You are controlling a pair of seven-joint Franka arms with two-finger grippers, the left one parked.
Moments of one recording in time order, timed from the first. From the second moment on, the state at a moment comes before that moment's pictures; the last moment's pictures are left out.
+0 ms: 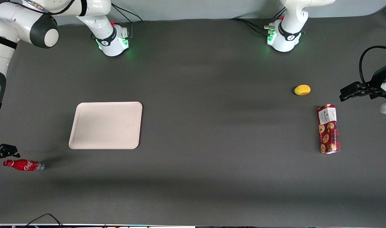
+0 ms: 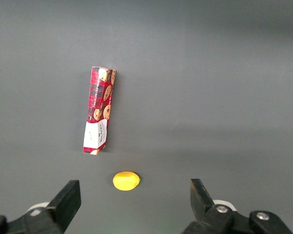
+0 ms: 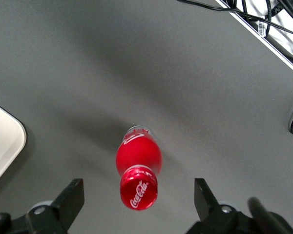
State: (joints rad) arm -0.19 0.86 -0.37 -1.09 0.33 2.00 -1.20
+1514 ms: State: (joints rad) arm -0.18 0.86 -0.41 -1.05 0.35 1.92 -1.21
